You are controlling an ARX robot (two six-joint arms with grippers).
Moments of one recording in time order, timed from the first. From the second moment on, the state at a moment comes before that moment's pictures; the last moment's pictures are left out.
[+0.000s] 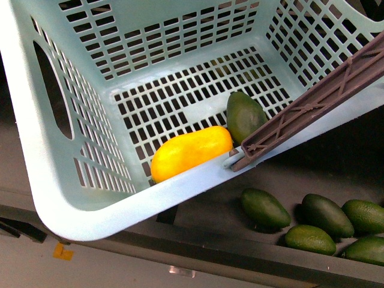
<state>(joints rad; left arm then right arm) -0.58 1.63 1.30 -0.17 0.29 -1.01 0.23 1.26 0.51 0.75 0.23 0.01</state>
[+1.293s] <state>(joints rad) -0.58 1.63 1.30 -0.17 0.29 -1.01 0.00 0.48 0.02 0.47 0.00 0.00</state>
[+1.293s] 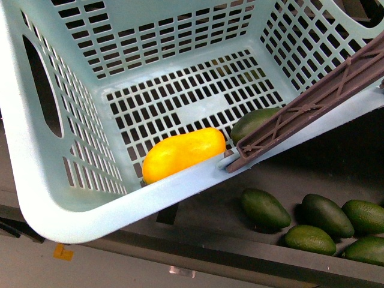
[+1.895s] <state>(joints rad) -0.58 1.63 1.30 -0.17 0.29 -1.01 0.00 0.22 0.02 0.22 0.00 0.00</state>
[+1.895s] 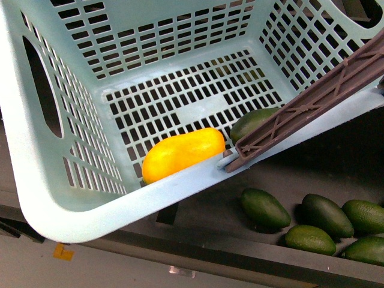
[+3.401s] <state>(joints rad) -0.62 1.64 1.26 0.00 -0.25 -1.28 0.00 0.01 0.02 0.00 0.00 0.00</state>
